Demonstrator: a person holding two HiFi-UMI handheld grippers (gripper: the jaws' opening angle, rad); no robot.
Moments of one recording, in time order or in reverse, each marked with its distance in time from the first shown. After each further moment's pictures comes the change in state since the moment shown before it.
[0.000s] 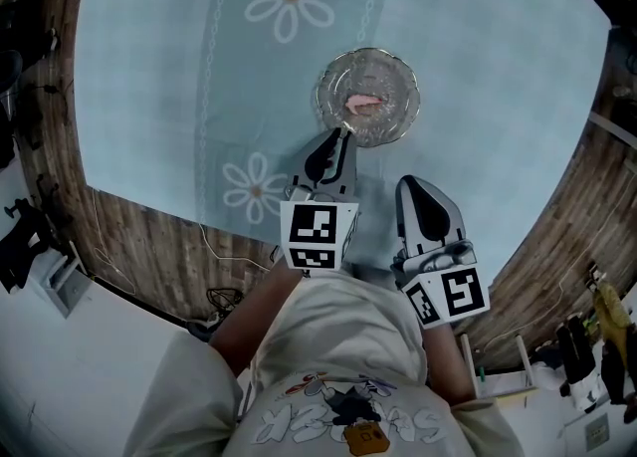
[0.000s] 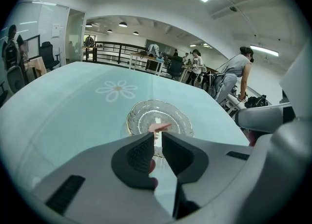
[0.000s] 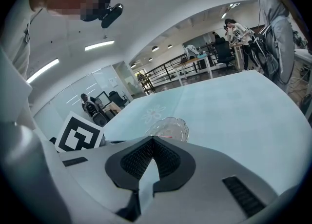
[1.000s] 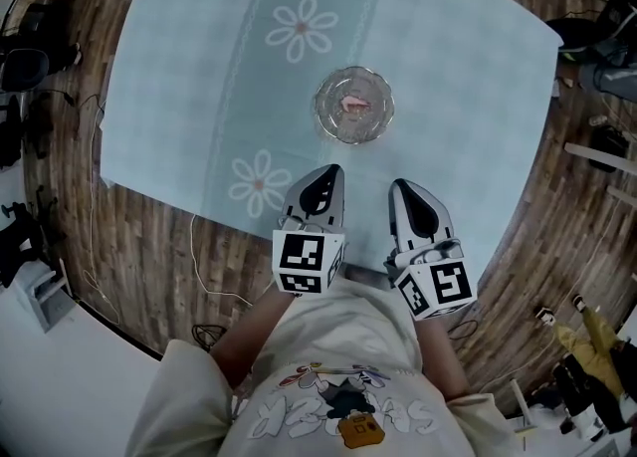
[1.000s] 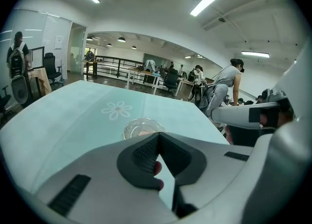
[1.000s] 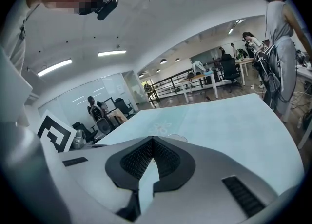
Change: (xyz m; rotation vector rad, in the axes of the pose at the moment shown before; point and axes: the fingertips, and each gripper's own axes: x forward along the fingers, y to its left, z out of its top) left arm -0.106 -0.051 0.026 0.029 -0.148 0.003; right arm -0.072 0.032 0.036 -0.102 -0.135 0.027
